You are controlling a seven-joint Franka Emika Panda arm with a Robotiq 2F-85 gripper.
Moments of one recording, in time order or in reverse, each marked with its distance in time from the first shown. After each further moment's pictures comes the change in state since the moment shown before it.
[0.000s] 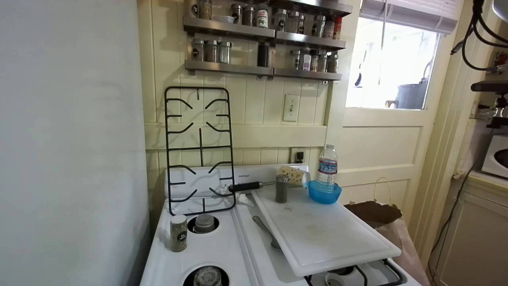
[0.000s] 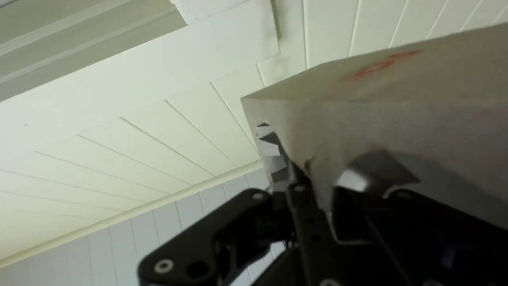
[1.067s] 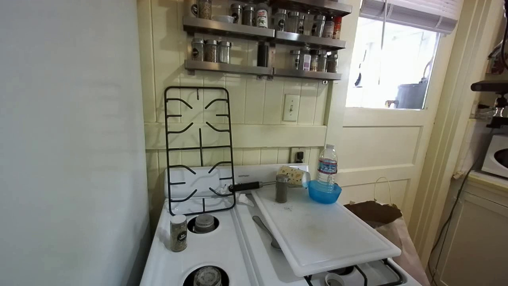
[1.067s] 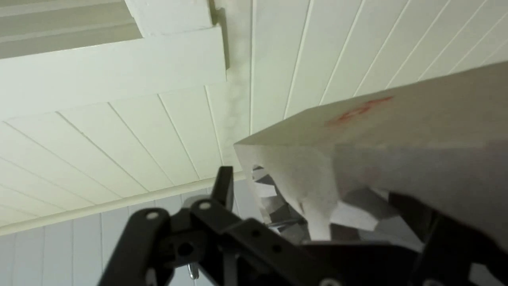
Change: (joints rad) arm -0.265 -0.023 0.026 -0.318 -0.092 0.000 0.003
